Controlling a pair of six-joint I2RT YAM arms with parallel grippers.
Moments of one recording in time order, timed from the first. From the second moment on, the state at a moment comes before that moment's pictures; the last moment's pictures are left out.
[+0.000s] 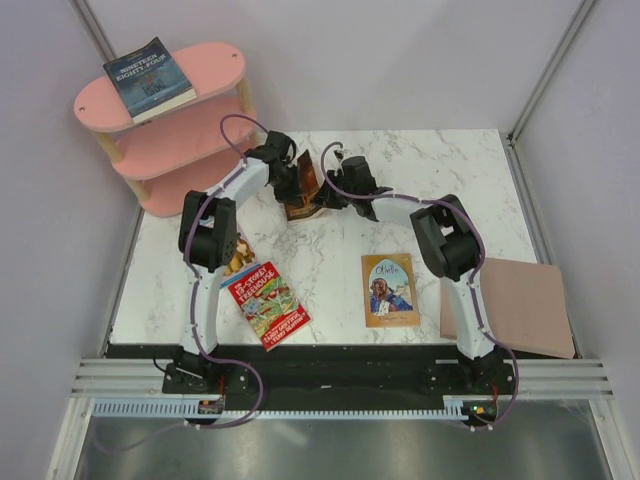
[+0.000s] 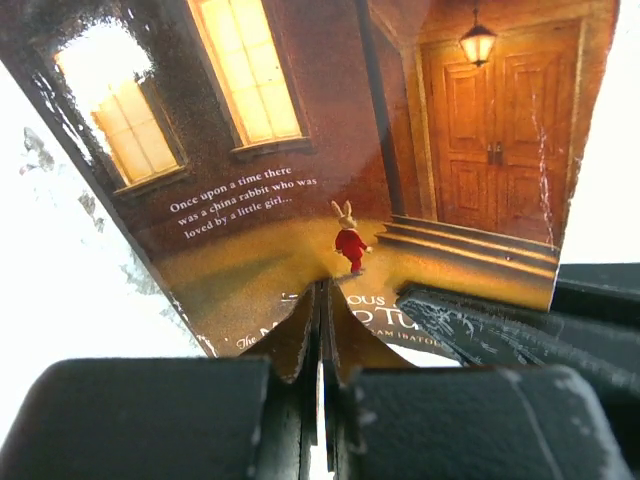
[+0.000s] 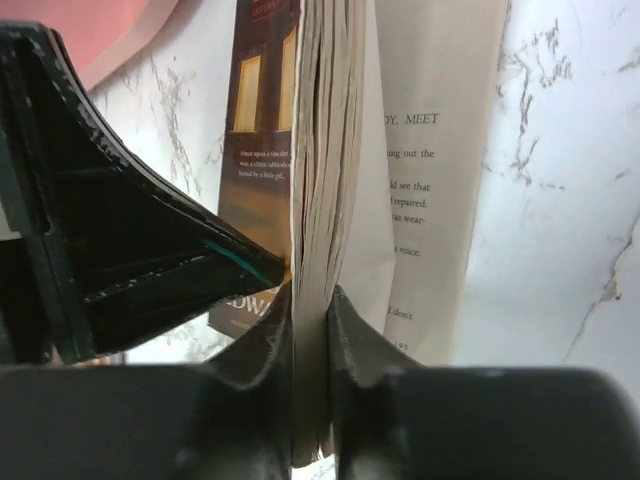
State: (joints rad) left arm -0.32 2.33 1.93 -0.71 0.23 -0.37; right arm 0.52 2.28 1.58 0.17 -0.28 0.58
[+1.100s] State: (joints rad) left arm -0.37 1.00 0.32 0.45 0.35 -0.90; right arm 0.49 1.43 1.05 0.08 -0.34 0.63
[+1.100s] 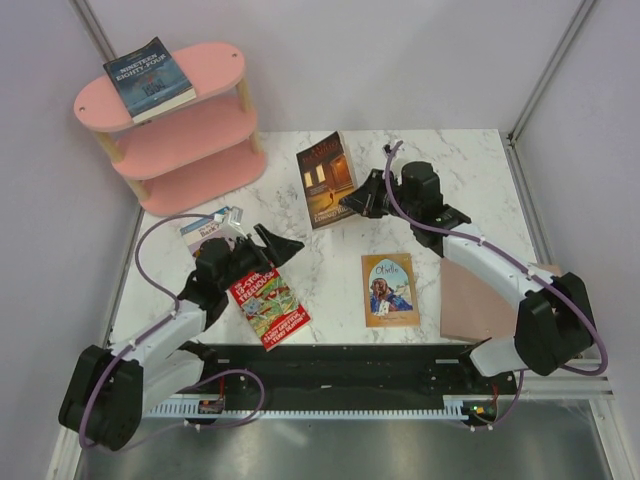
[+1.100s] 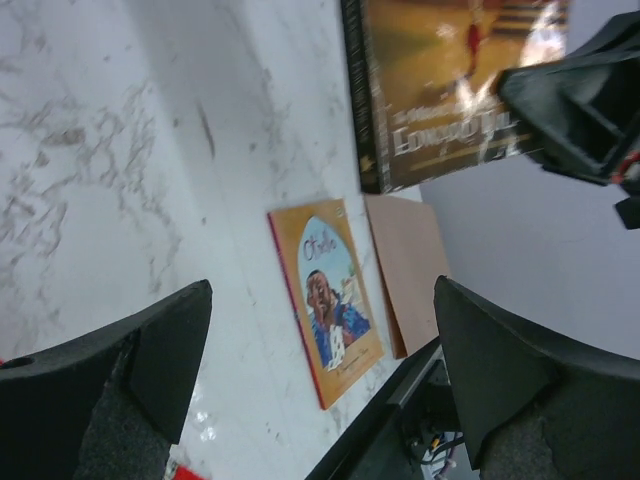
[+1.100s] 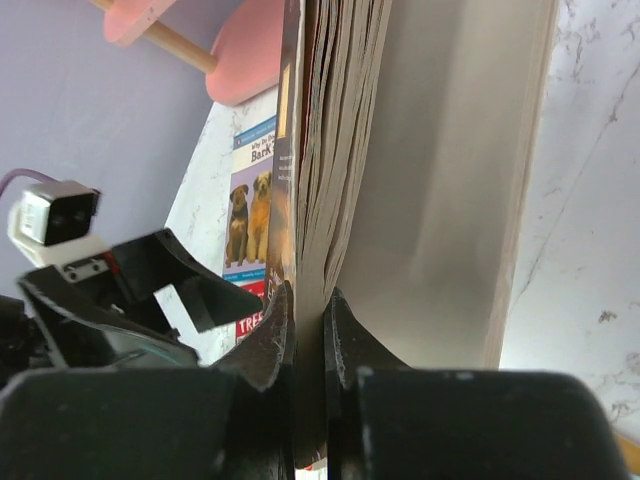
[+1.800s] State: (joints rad) left arm -0.45 1.36 0.44 0.92 0.43 -0.98; right arm 0.52 1.35 0.96 0.09 -0.37 0.70
